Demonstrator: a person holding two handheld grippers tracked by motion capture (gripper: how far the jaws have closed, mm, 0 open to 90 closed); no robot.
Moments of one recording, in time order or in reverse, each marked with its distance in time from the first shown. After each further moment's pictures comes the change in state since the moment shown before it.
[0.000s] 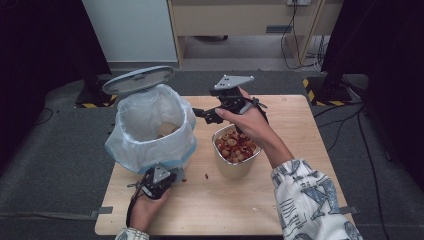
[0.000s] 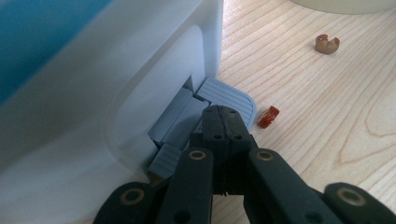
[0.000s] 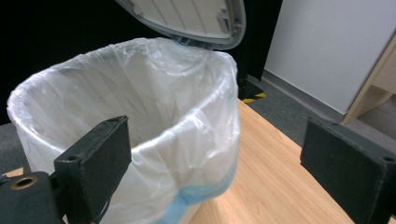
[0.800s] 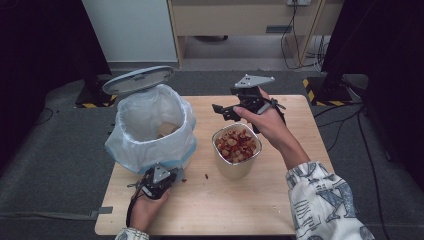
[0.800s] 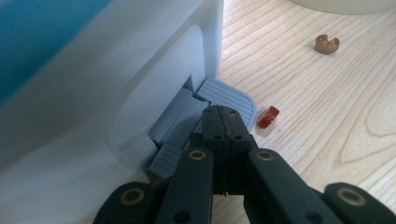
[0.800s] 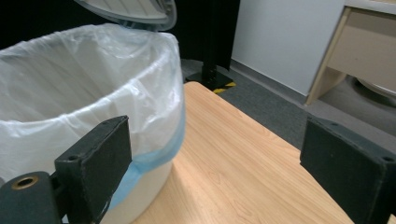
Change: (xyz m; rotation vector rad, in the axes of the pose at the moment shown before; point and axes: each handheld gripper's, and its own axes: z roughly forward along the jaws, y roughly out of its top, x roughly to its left) left arm 0.000 0.000 0.000 -0.003 -0.001 0.000; right arm -0.030 -0.020 -0.032 0.021 -0.128 0.048
